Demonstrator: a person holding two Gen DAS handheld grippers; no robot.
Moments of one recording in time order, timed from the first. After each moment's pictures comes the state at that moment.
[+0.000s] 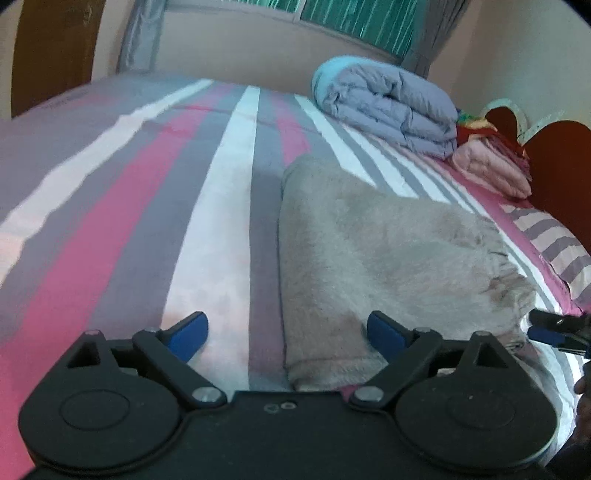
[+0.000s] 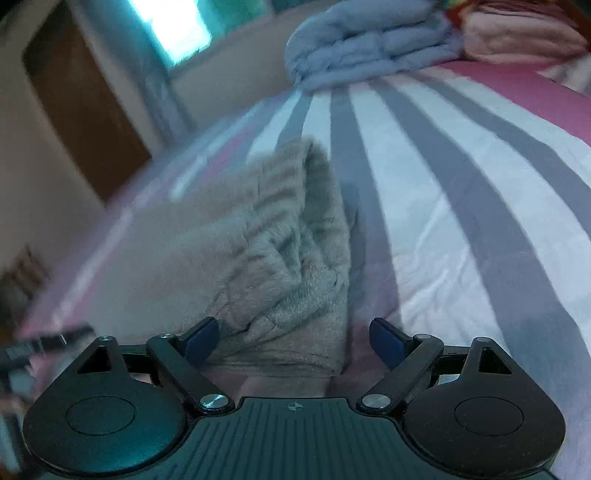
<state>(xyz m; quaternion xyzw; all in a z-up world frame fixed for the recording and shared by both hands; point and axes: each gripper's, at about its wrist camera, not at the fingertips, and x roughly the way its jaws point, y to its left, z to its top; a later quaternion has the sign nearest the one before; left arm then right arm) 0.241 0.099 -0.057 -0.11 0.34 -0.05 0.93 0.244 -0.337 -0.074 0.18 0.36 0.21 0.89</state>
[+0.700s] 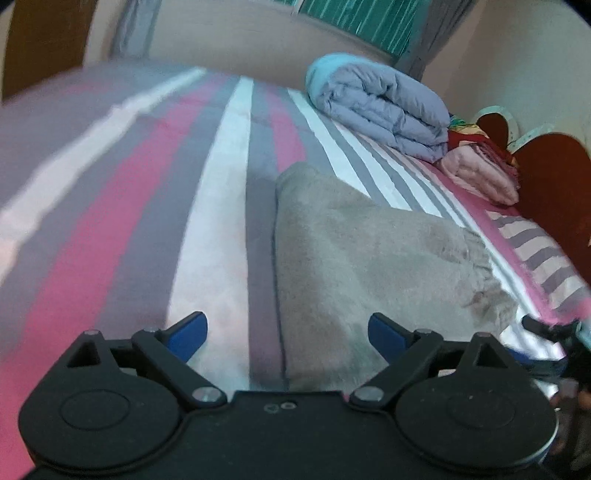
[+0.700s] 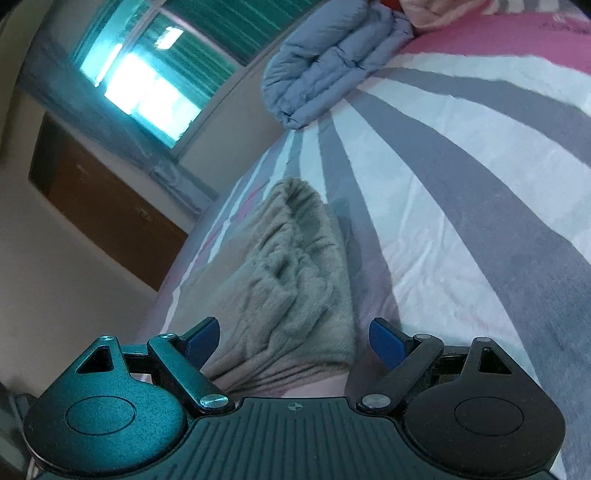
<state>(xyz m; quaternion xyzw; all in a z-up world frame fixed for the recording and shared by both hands) 0.263 0.124 -0.052 -0.15 0.37 -0.09 0.91 0.230 -0.383 -0.087 0.36 0.33 0.23 0.84</state>
